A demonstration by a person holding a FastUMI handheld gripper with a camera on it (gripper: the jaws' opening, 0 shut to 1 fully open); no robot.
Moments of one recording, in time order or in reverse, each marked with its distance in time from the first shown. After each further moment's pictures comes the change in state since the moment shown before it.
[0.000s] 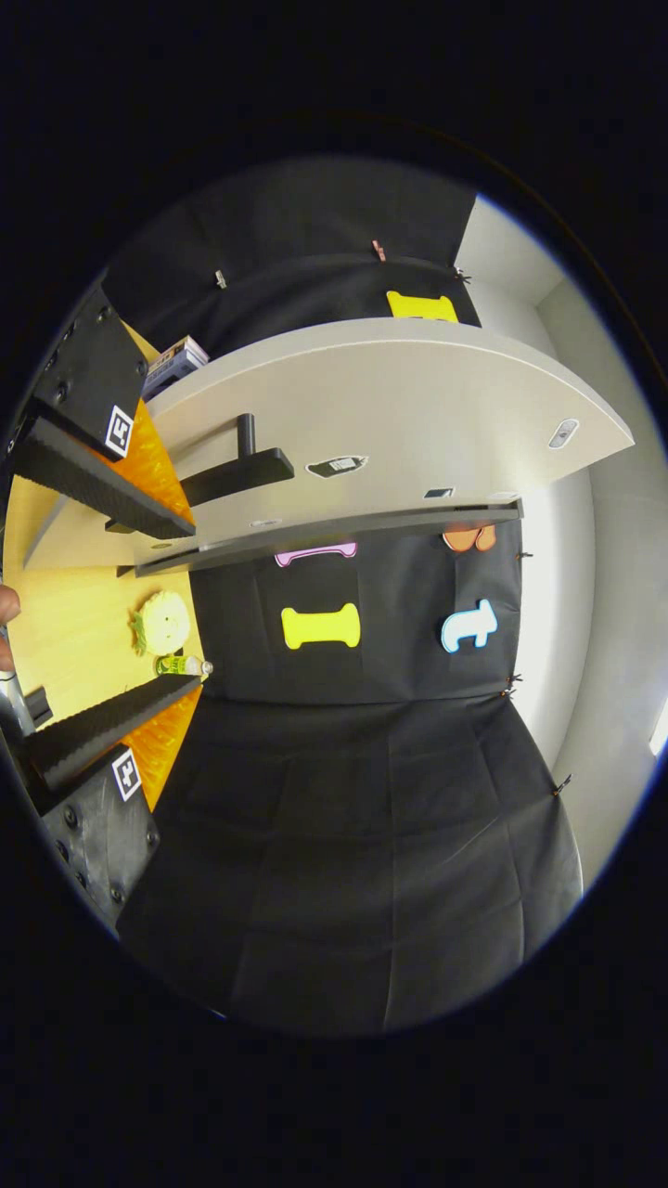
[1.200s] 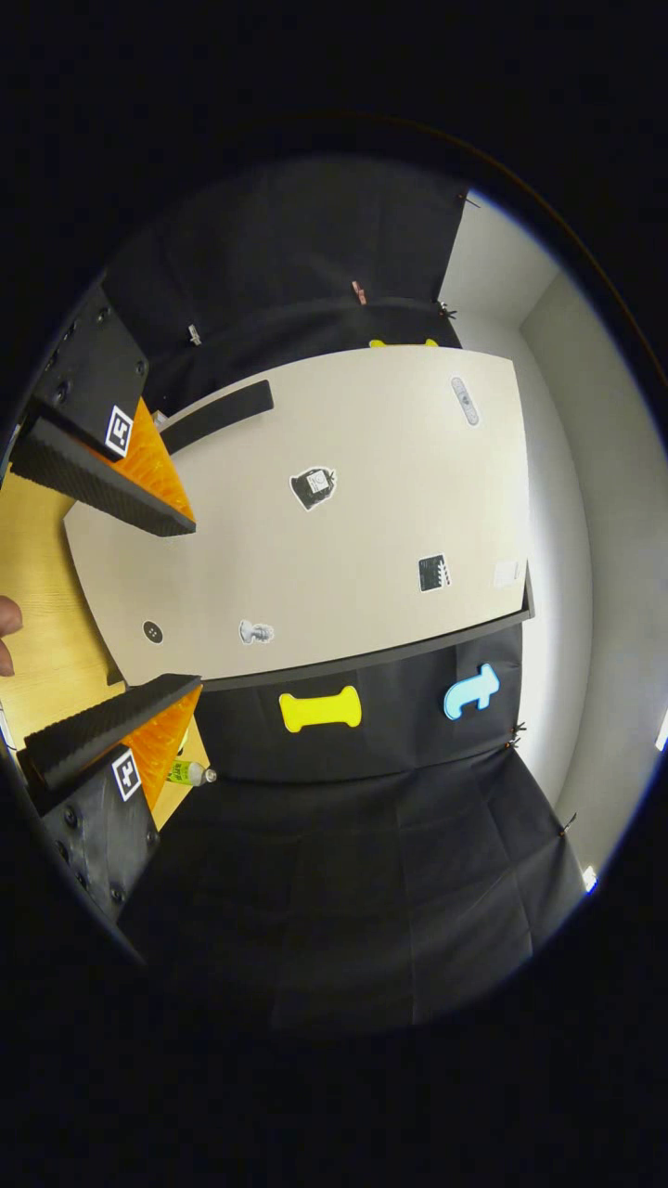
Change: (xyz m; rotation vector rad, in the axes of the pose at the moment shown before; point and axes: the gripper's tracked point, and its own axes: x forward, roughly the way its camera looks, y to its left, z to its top) arm 0.029 0.136 -0.007 0.060 -0.014 0.125
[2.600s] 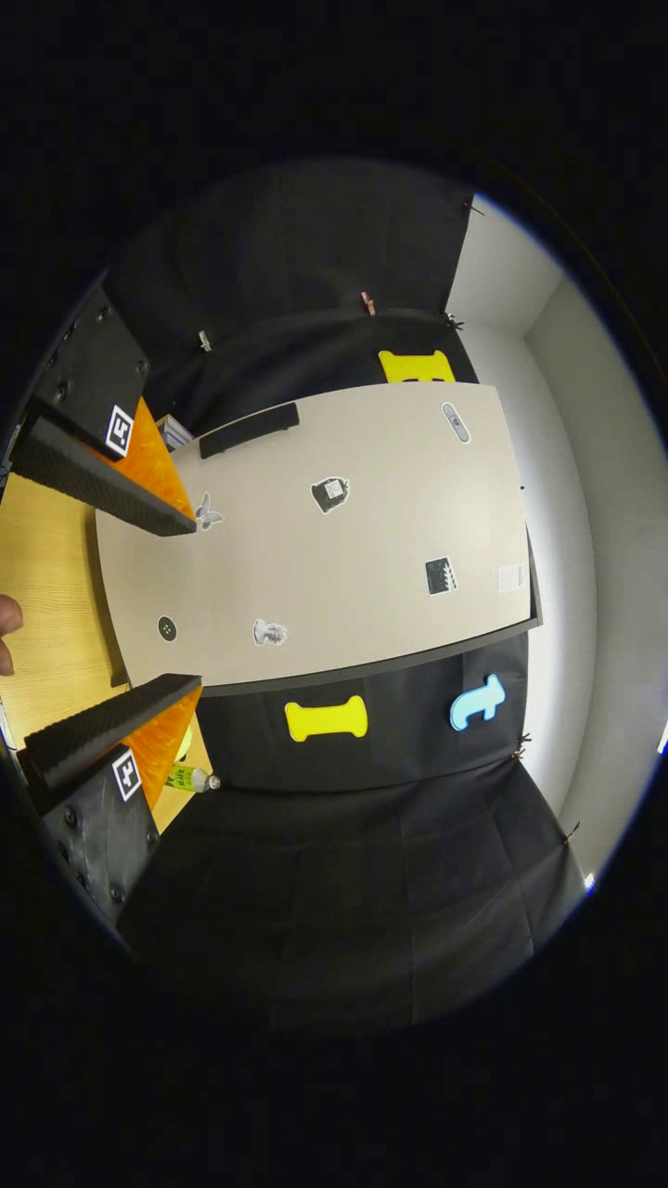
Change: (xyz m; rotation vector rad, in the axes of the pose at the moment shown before) arm 0.002 0.004 -0.009 -0.004 0.012 0.048
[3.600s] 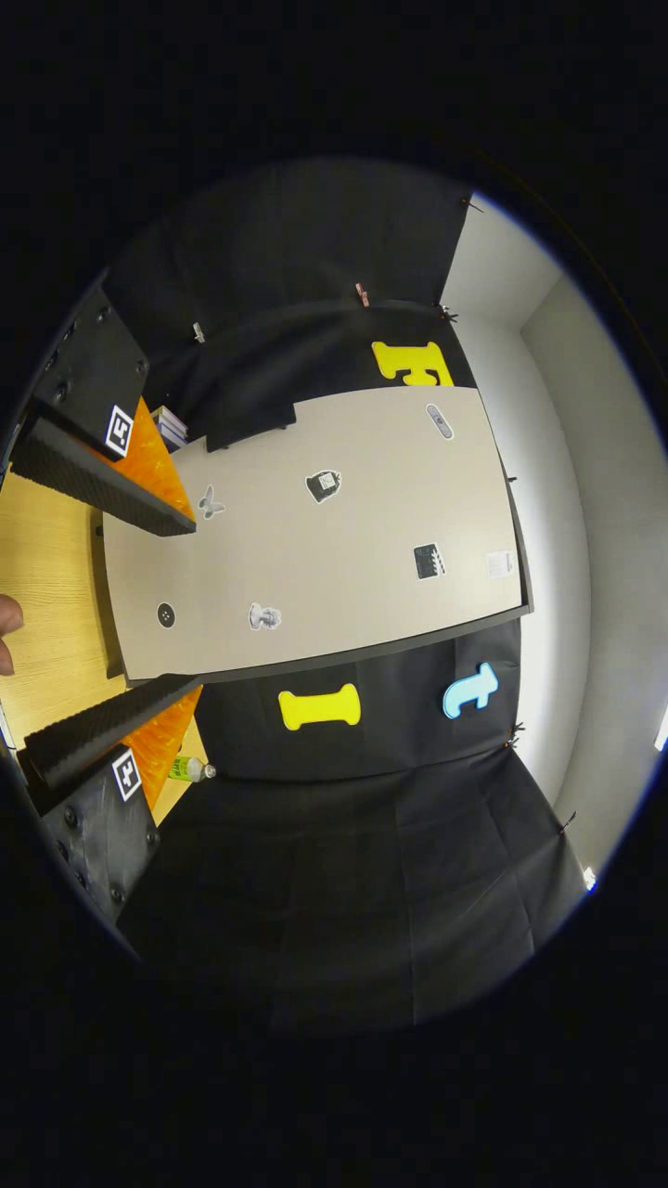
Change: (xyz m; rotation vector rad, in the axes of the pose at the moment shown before) arm -0.006 -0.010 0.007 0.005 -0.034 -0.032
